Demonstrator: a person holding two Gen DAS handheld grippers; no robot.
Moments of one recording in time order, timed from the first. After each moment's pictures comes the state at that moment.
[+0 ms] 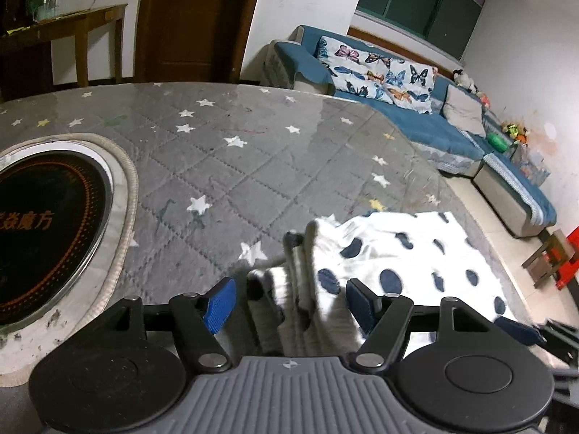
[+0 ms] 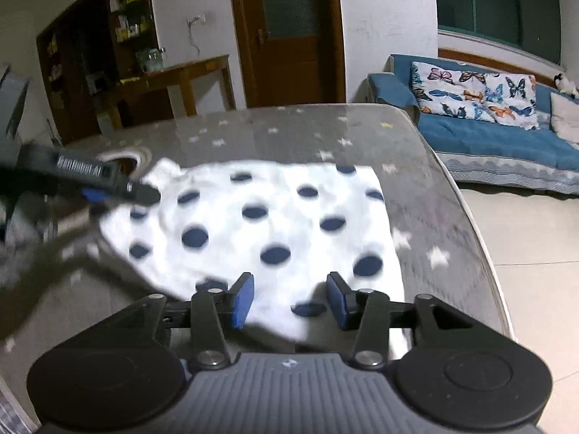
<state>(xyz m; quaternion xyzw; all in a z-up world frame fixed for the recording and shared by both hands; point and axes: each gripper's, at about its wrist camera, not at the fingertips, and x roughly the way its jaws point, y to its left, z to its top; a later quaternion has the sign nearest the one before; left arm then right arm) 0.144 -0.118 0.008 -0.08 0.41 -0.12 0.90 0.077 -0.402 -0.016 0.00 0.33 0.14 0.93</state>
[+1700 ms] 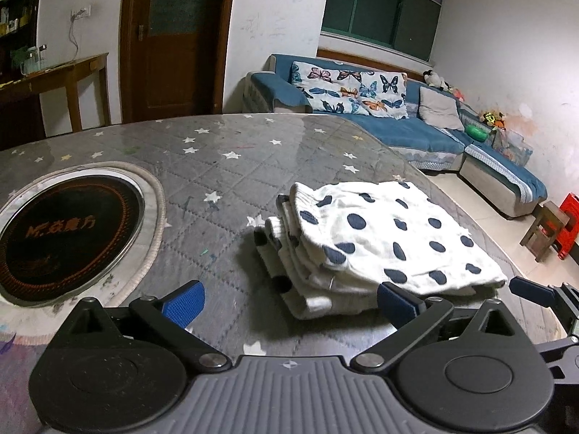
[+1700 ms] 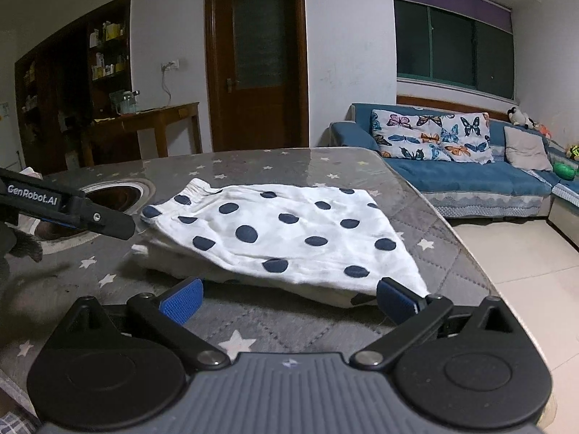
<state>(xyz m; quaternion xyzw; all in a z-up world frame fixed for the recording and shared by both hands) 0.047 -0.098 0.023 -0.02 0.34 -0.16 0.93 -0.003 -0.352 -0.012 0.01 0.25 0.06 0.97</state>
